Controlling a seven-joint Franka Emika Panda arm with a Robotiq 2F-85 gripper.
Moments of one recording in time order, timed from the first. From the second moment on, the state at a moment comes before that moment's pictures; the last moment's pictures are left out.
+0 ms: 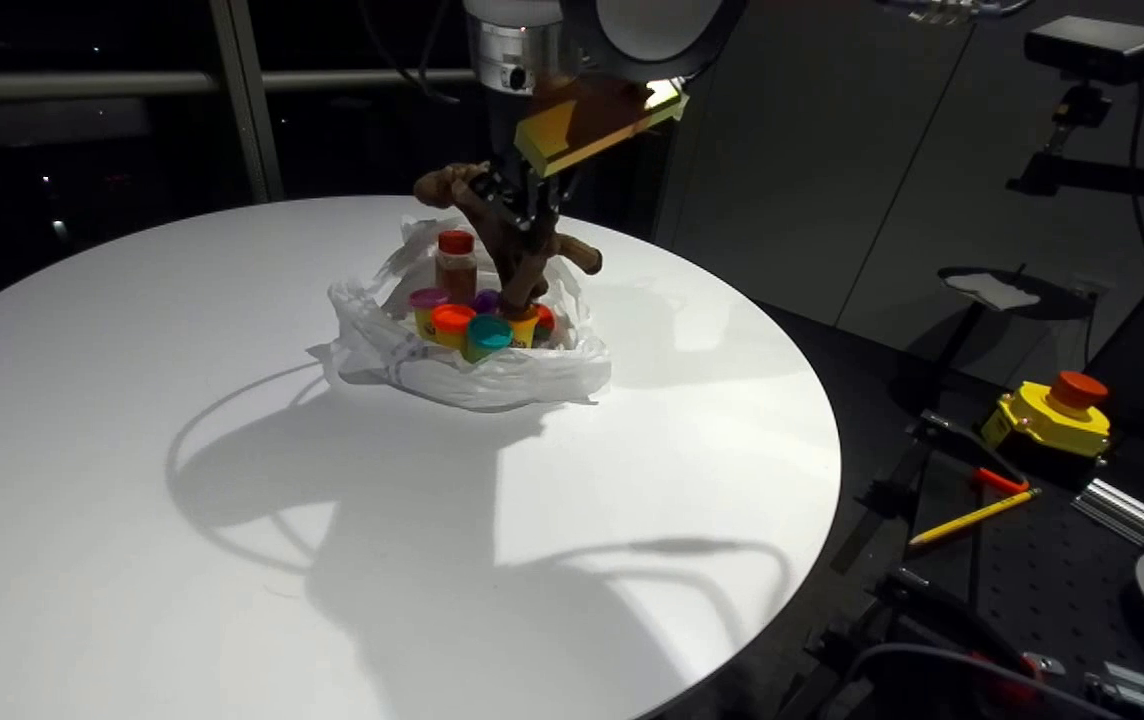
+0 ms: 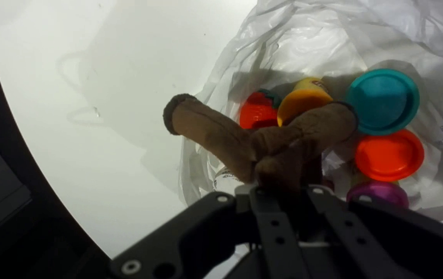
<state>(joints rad) 0.31 0.45 -0.14 -1.95 -0.56 2.43 0.80</state>
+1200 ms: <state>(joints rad) 0.33 0.59 -0.12 -1.78 -0.61 2.37 0.89</state>
